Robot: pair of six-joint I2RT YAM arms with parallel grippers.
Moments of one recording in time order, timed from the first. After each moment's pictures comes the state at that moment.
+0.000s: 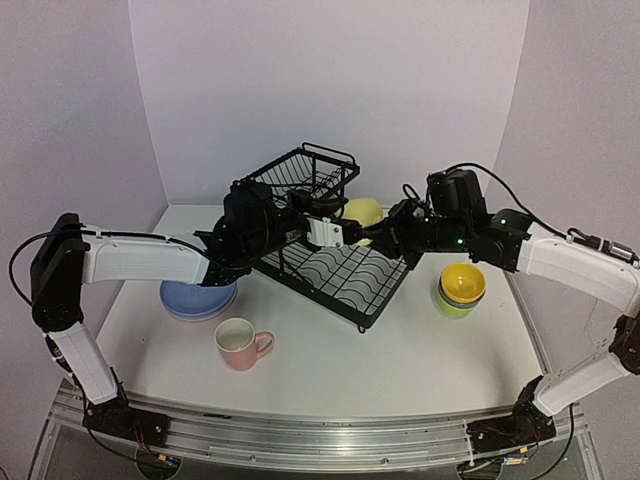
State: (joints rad) left arm -0.93 1.72 1.20 0.57 0.06 1.30; right arm 0.77 1.38 1.19 -0.29 -0.16 1.42
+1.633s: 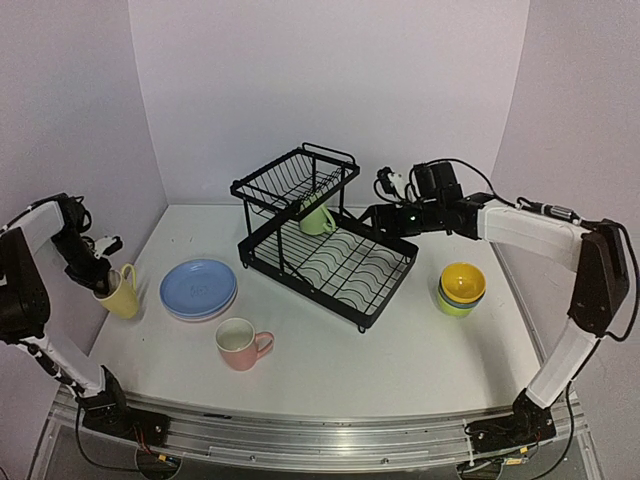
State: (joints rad) left arm 0.37 1.48 1.23 -1.15 0.09 0.64; right arm 0.55 1.68 1.37 -0.30 -0.28 0.24
